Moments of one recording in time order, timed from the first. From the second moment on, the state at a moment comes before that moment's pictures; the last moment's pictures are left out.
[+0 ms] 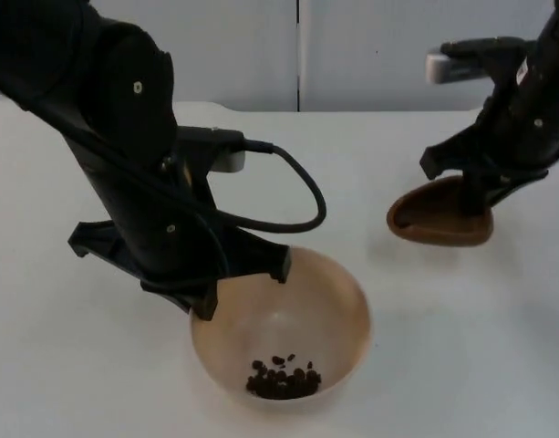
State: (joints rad) right arm 0.38 2.03 -1.37 0.01 0.66 0.02; left arm -0.57 1.89 -1.01 -0.03 0.56 -0.31
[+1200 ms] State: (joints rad) right arm 0.37 2.17 -1.35 -0.01 0.57 0.09; left arm -0.57 1.92 -1.01 -0.04 0.53 -0.29
